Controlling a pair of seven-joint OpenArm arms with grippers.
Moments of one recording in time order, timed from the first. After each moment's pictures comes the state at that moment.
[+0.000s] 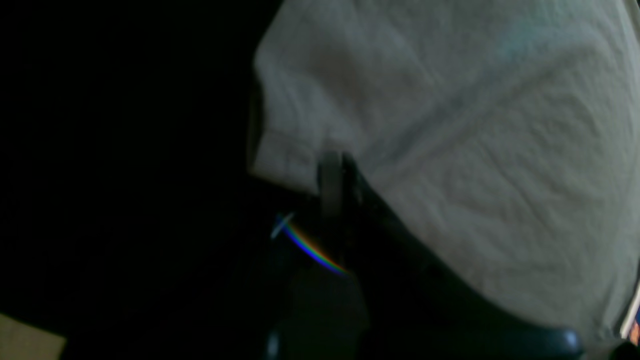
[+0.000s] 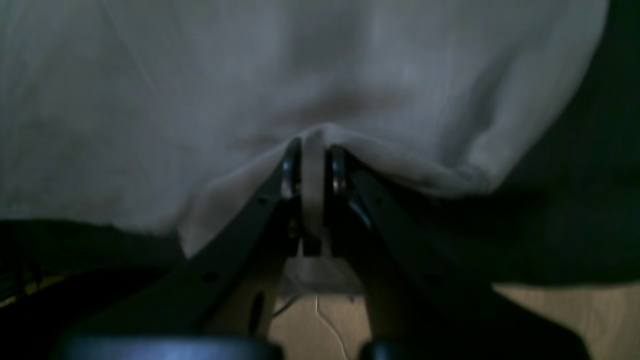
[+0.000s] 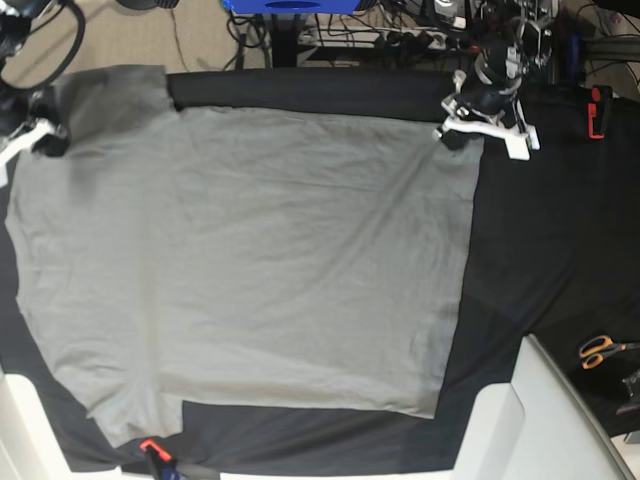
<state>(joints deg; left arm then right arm) 25.9 -10.0 -10.7 84.2 -47.5 -0.7 26.0 -11.0 7.5 48.7 80.4 32.3 39.9 -63.7</state>
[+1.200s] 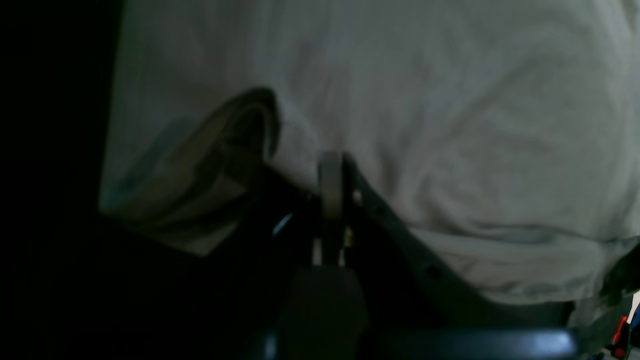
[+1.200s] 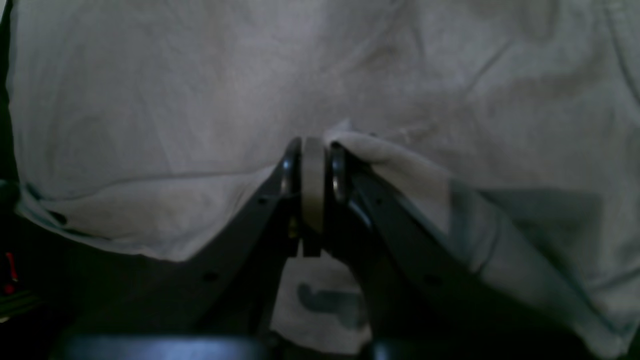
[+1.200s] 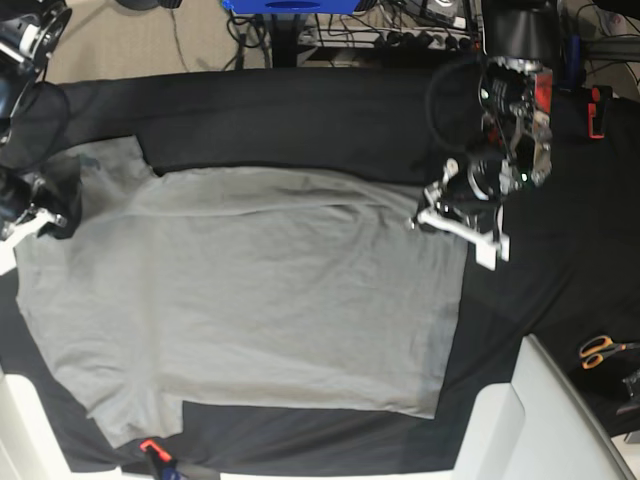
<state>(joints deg) 3.3 -12.0 -4.7 76.2 -40.1 -0.6 40.6 8.1 18.6 35.0 53.1 31.9 39.8 -52.8</state>
